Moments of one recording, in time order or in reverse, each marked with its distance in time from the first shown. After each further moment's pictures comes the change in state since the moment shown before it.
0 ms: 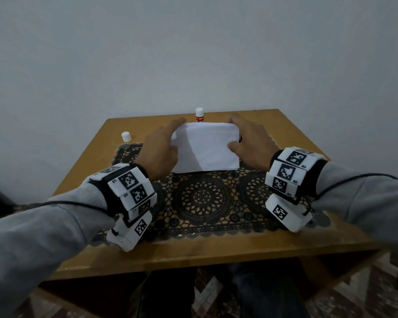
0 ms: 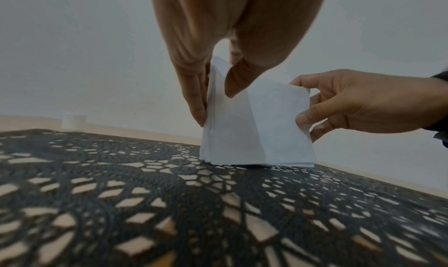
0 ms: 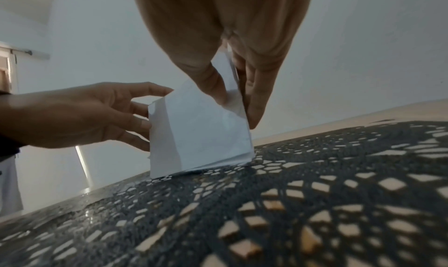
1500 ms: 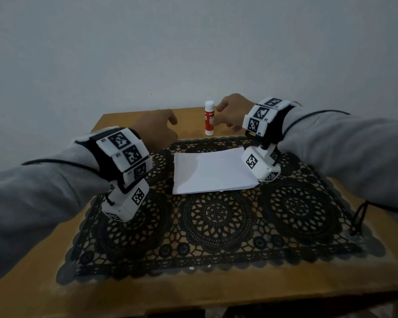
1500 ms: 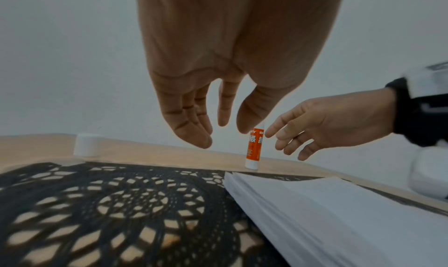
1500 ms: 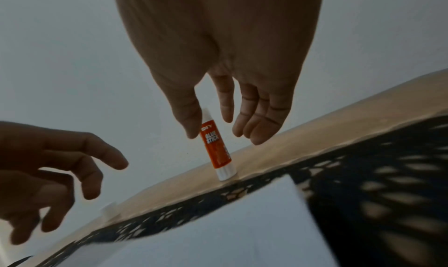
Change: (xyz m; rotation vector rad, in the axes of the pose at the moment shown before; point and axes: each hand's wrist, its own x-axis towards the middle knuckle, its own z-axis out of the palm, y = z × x) left_hand 0.081 -0.039 -0.012 0.199 -0.248 -0.238; right_hand 0.126 -0.003 0.039 0.167 -0.206 0.371
